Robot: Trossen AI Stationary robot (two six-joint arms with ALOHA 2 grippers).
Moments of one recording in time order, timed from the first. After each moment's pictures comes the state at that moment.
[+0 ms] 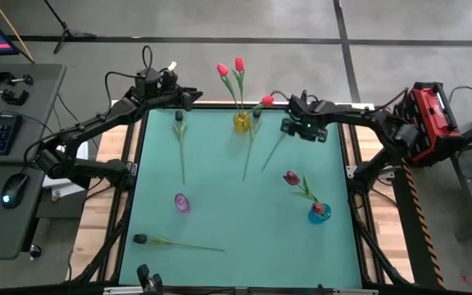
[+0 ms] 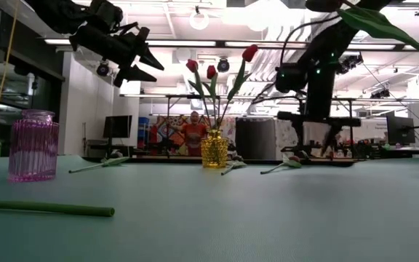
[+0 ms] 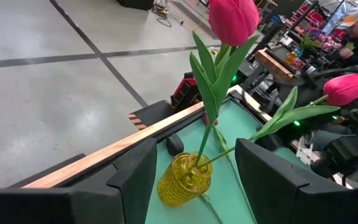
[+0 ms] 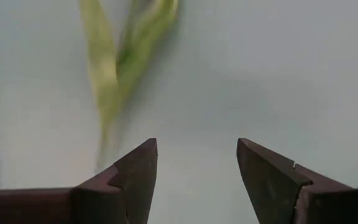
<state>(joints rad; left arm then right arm) 0.88 1.22 0.85 0.04 0.32 -0.37 -0.69 1.61 0.98 -0.73 0.07 1.12</state>
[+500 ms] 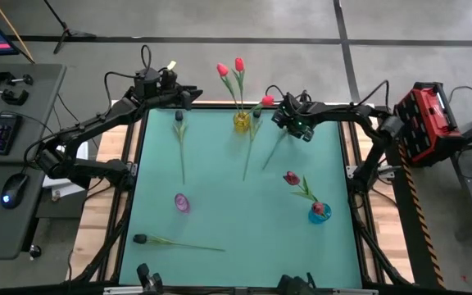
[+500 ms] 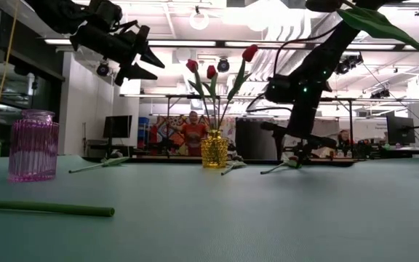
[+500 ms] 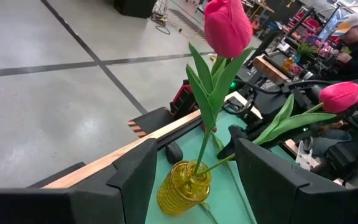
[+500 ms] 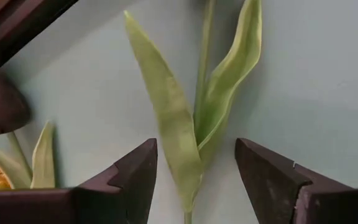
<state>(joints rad) 0.88 1.22 0.85 0.07 0.31 -0.37 -0.72 1.76 0.98 -0.41 0.06 1.31</state>
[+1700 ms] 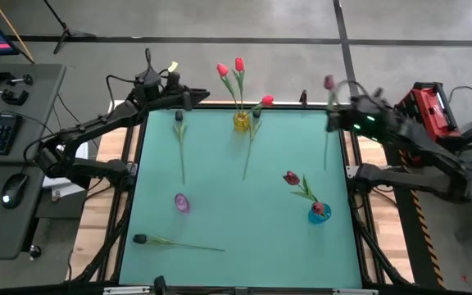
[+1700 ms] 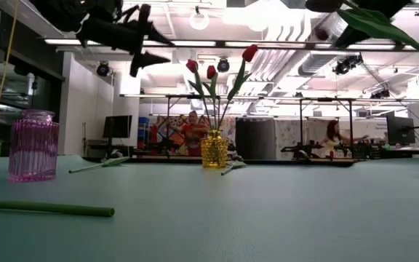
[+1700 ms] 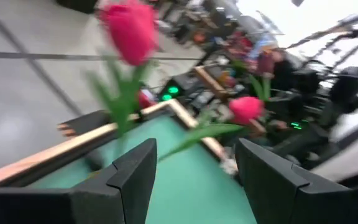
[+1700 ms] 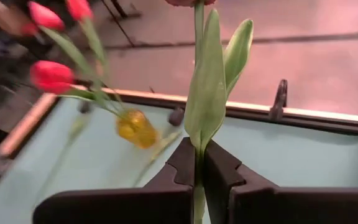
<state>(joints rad) 0.78 1.22 0.85 0.22 0.43 -0.58 -0.50 0.68 0.98 -0.83 0.33 0.64</state>
